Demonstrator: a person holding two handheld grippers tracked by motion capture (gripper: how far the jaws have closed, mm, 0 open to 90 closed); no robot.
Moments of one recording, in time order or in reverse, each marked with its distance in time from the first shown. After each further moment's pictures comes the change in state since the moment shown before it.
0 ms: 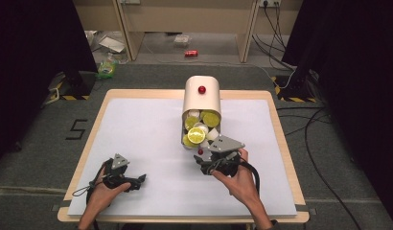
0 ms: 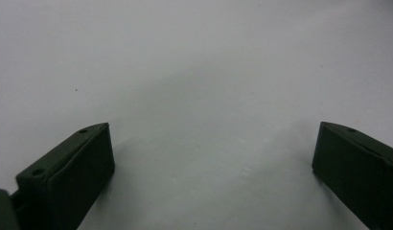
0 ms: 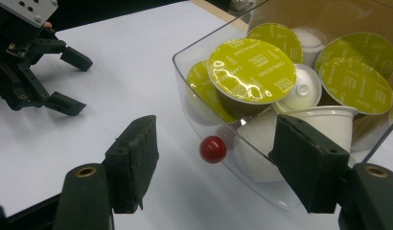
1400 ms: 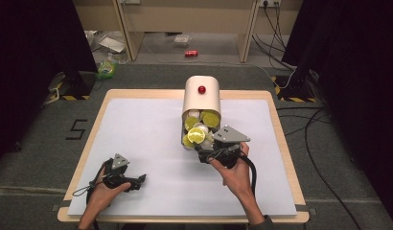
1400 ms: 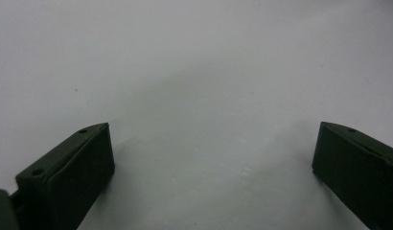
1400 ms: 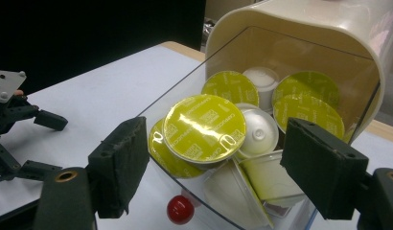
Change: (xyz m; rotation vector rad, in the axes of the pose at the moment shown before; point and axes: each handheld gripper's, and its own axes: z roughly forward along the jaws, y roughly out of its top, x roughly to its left) left arm 0.000 0.000 0.000 0.001 0.001 0.000; right arm -0.011 0.014 0.006 -0.139 -0.087 0.138
